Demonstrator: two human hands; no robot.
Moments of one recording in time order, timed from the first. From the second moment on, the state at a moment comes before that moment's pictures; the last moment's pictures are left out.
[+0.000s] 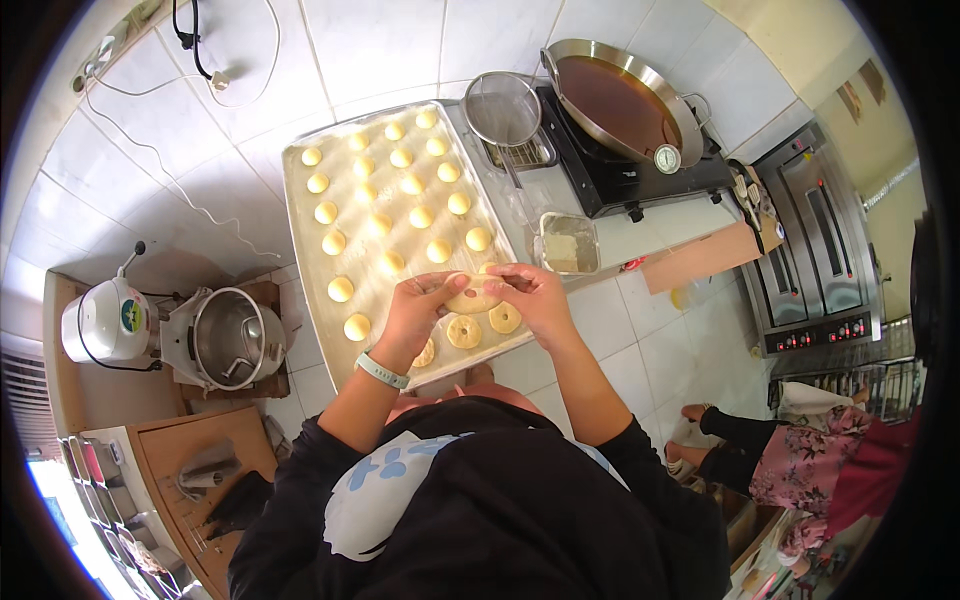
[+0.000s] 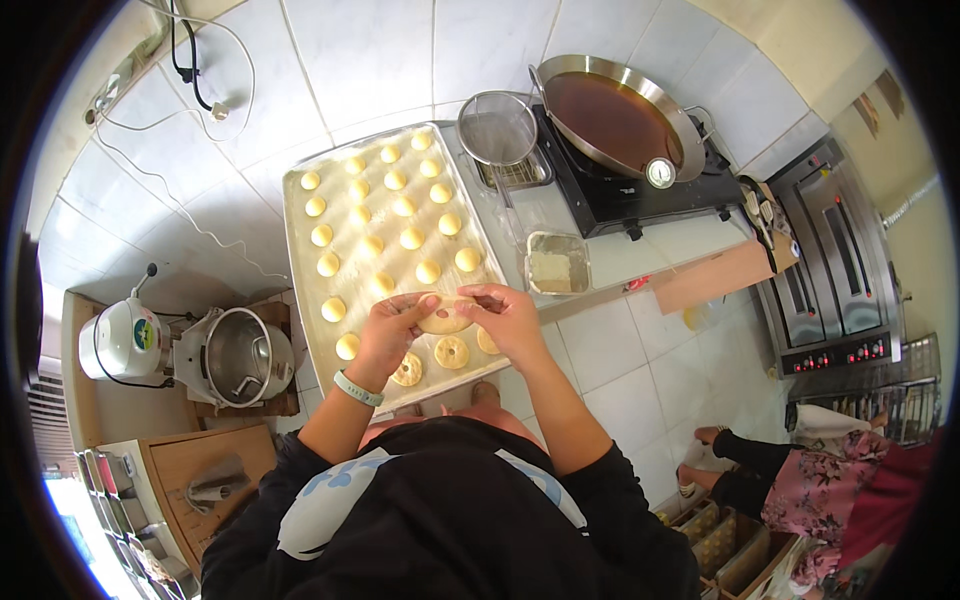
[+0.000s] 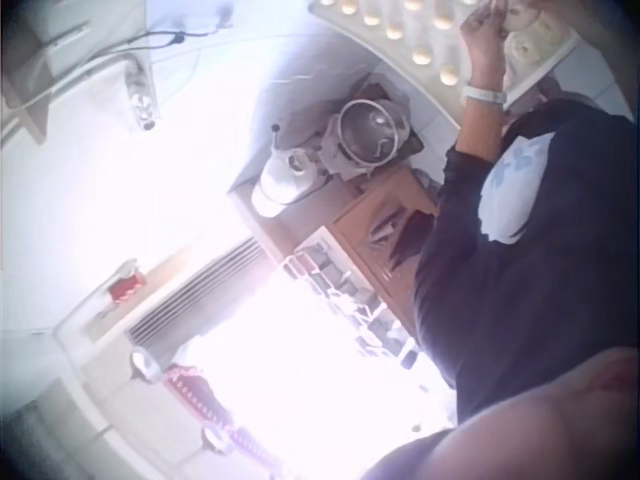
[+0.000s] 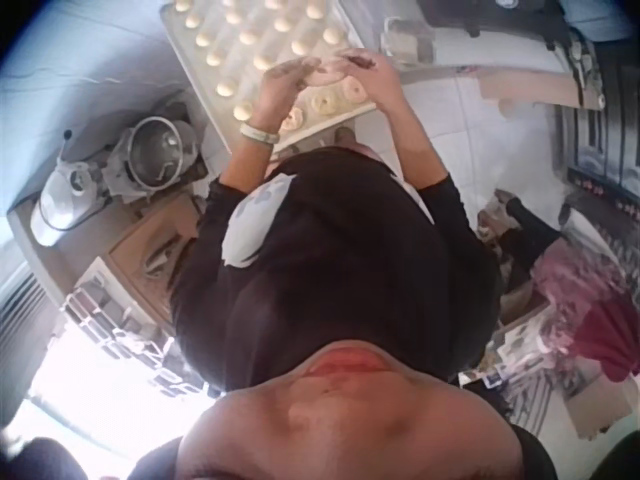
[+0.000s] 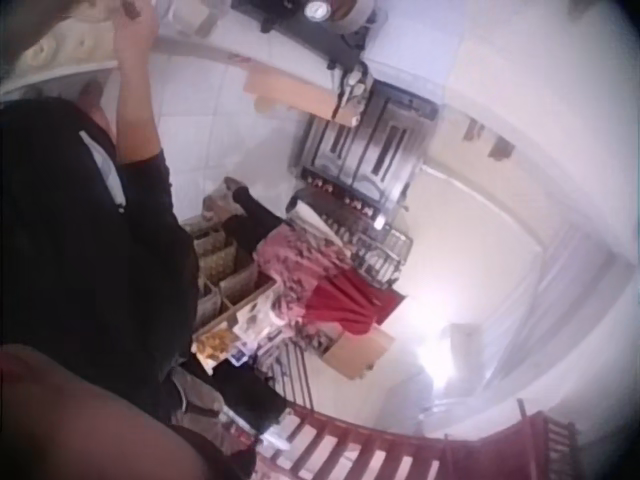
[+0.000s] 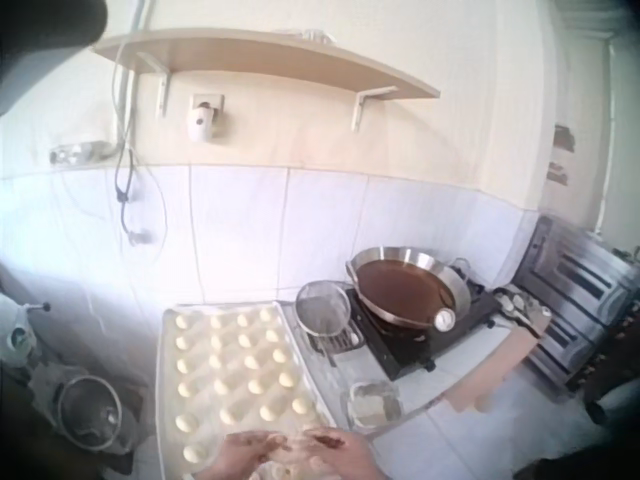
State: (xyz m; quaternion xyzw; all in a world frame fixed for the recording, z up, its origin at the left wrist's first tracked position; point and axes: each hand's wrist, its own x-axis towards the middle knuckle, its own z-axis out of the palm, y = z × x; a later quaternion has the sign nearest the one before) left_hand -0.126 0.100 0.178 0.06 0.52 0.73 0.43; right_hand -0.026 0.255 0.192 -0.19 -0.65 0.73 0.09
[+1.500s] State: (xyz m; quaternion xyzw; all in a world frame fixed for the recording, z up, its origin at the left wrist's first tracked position) left_hand -0.121 0.074 0.175 0.02 0.54 0.72 0.45; right_hand -0.029 0.230 0.193 -0.15 -0.66 0.73 0.00
